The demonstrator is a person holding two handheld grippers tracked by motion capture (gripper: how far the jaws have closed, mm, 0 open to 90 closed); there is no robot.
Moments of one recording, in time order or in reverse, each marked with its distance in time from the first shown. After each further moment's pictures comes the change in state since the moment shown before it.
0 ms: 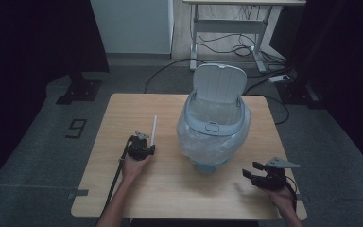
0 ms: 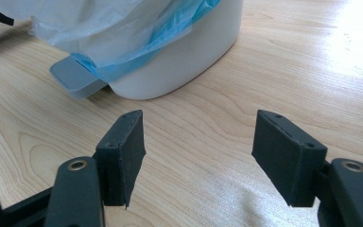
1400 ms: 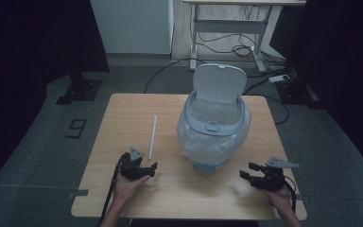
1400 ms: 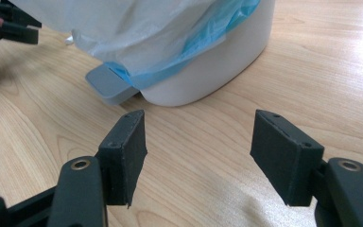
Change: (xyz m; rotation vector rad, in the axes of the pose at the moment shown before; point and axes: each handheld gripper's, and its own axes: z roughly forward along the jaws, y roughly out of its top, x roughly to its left) left arm -0.026 -0.039 -0.066 -0.077 -0.065 0.040; right arm 0.006 0.002 0.001 -0.012 0.097 0.016
